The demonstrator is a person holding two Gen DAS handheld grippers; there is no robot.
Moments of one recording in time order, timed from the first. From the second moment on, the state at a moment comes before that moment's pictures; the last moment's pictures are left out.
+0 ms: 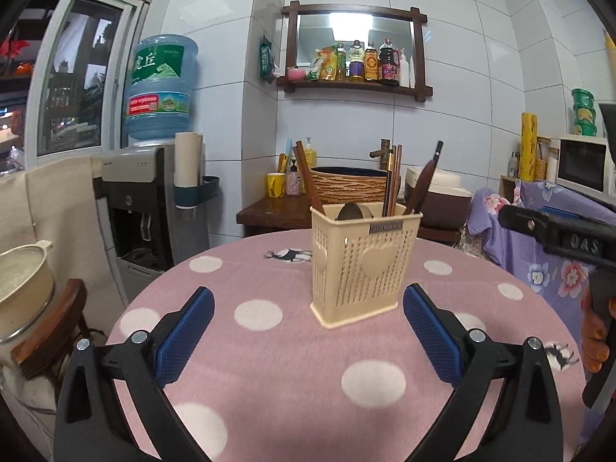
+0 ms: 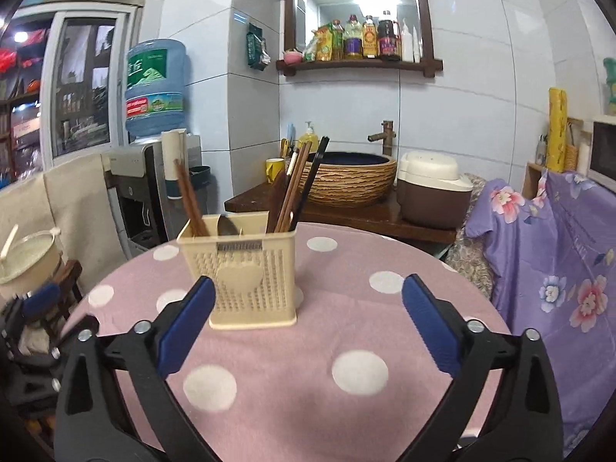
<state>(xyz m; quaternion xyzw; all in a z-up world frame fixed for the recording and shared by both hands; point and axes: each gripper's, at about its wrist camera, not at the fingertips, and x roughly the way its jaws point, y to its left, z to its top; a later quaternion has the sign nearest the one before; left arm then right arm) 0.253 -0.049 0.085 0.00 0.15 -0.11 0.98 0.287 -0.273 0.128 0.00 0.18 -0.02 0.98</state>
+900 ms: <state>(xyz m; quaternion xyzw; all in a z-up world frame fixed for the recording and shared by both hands) 0.039 -0.026 0.013 -0.02 0.15 -0.06 0.99 0.021 -0.230 0.009 0.01 0.14 -0.03 0.99</state>
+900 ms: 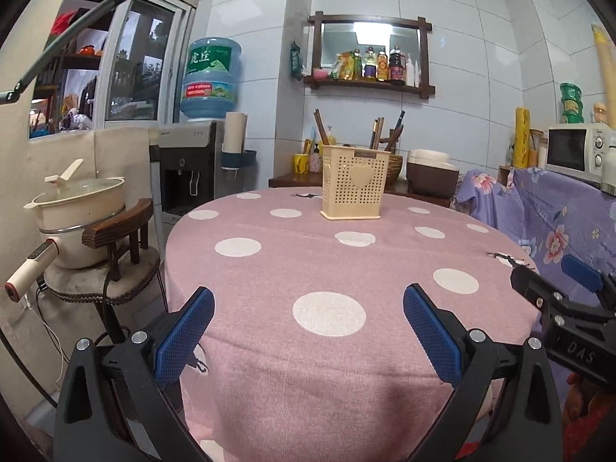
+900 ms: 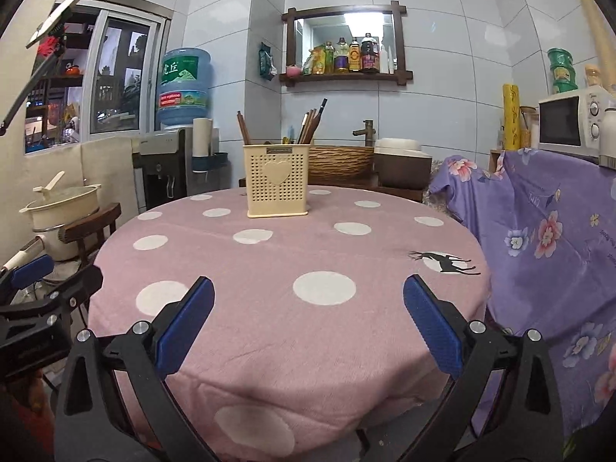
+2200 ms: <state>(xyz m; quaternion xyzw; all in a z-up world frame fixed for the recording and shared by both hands) 0.031 -0.009 0.005 -0.06 0.18 -0.02 0.98 0.014 -0.240 0.005 0.03 0.14 -0.03 0.99</state>
